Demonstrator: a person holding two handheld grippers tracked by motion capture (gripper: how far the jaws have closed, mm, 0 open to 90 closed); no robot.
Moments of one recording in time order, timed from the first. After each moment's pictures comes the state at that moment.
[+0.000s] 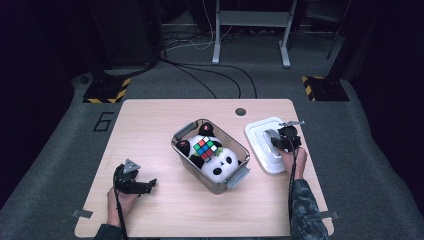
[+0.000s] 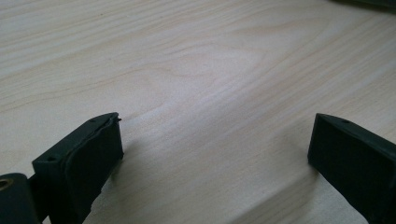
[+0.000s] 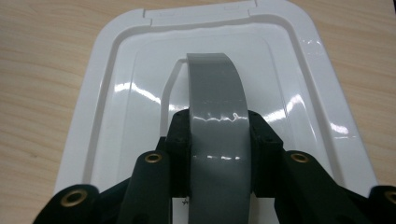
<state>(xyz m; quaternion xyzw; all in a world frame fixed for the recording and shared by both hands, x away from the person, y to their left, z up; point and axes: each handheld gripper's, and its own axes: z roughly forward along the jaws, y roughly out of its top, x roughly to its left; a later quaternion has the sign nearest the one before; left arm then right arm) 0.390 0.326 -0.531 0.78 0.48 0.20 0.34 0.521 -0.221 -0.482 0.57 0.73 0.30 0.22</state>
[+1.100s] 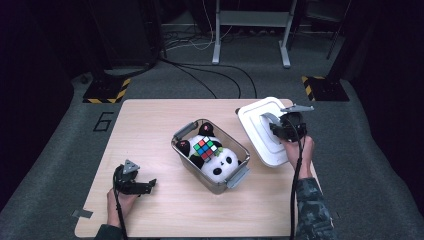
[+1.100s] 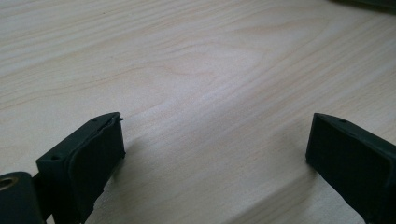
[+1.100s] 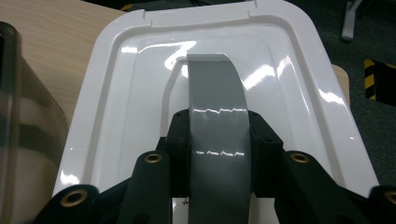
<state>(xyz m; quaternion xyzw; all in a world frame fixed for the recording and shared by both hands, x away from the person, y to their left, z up) 0.388 0.327 -0.531 0.79 0.48 0.20 0.34 0.479 -0.194 -0.371 0.50 0.74 0.36 0.26</state>
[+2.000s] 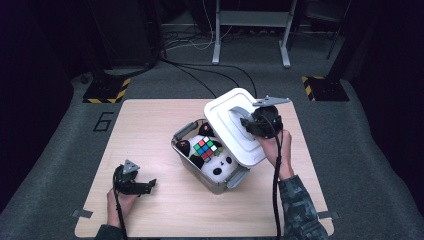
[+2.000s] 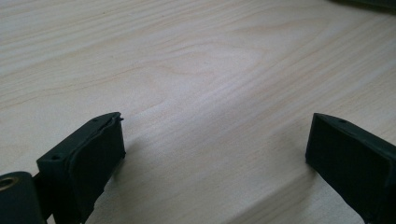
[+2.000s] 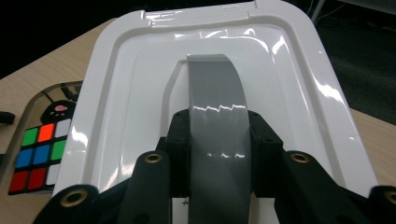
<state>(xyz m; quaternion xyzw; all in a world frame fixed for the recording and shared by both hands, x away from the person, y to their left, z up) 0.387 0.327 -0.531 0.78 0.48 0.20 0.34 0.453 -0.111 -0.321 0.42 0.78 0.41 0.23</state>
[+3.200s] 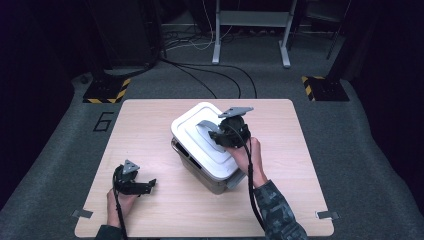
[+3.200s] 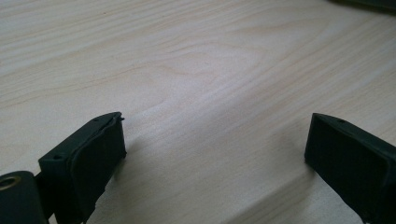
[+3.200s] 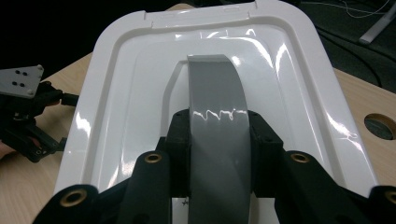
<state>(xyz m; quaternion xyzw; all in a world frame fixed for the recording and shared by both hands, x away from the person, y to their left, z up) 0.387 0.327 -0.531 0.78 0.48 0.21 0.34 0.441 -0.035 -0.343 0.37 0.81 0.42 0.16</state>
